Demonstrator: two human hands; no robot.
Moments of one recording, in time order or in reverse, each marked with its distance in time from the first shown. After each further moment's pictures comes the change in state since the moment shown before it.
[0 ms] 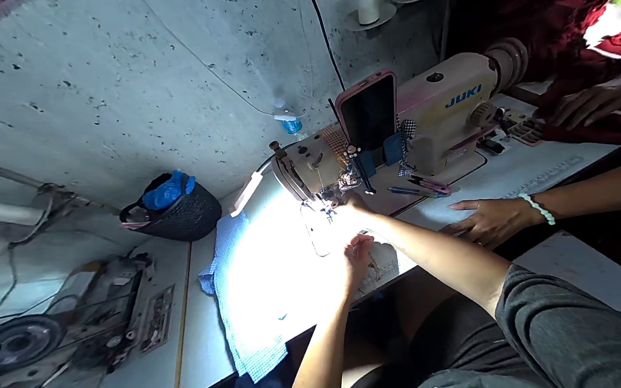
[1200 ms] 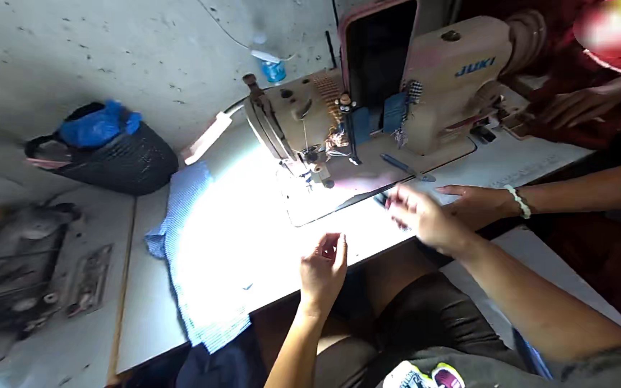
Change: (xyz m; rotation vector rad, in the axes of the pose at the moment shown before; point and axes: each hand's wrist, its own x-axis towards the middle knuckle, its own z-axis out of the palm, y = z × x) left_hand -0.060 0.035 -0.020 0.119 0.207 0.050; right_hand -0.183 -0.017 -0.111 0.051 -0.046 0.050
